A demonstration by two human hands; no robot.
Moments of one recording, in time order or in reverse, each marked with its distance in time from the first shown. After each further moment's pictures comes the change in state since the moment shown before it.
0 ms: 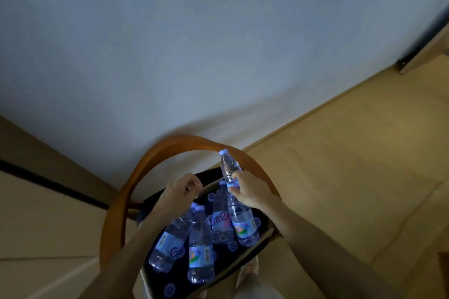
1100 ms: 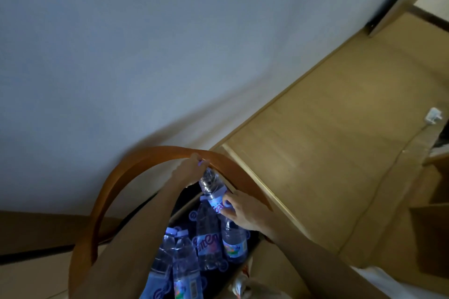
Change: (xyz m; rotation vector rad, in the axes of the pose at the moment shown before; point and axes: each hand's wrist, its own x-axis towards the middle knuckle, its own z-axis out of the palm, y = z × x) left_hand 0.200 0.025 0.061 0.278 -0.303 -0.243; right_hand 0.020 0.049 0.010 0.119 -0.136 -0.033
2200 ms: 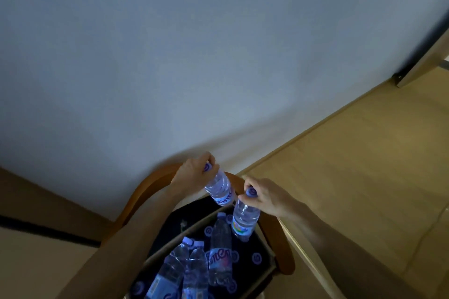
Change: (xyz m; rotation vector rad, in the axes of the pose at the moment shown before) left_hand -0.104 0.008 -0.058 -0.054 0.411 0.336; right_hand -0.015 -0.016 -0.089 0.010 0.247 -0.323
